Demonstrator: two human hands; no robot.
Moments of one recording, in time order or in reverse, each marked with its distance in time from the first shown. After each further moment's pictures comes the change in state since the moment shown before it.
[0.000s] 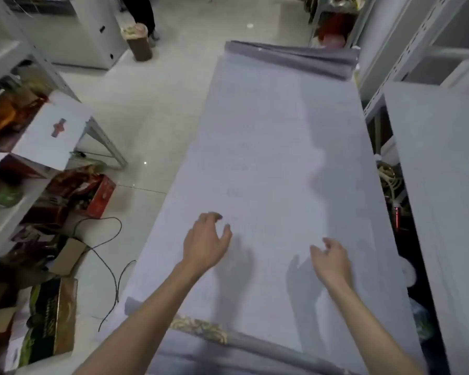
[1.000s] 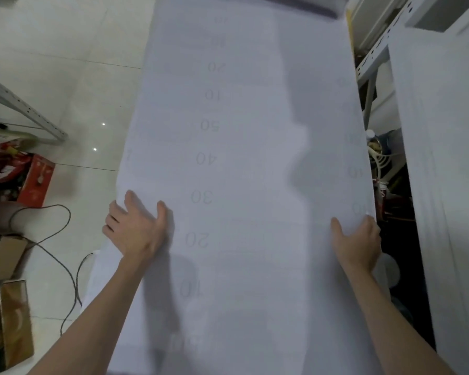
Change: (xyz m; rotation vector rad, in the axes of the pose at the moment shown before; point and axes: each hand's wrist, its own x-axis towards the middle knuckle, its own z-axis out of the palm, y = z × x) left_hand 0.143 -0.057 0.075 0.255 0.294 -0.398; right_hand 0.162 0.044 -0.027 -0.284 0.344 0.039
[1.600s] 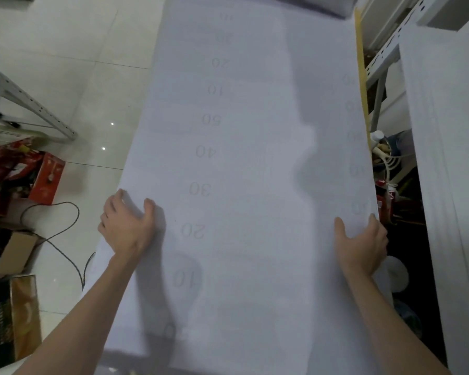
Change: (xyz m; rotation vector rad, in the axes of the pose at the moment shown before) left_hand 0.016 -0.025 -0.014 -0.209 0.012 -0.025; right_hand -0.006 -0.001 0.011 0.057 0.084 -0.015
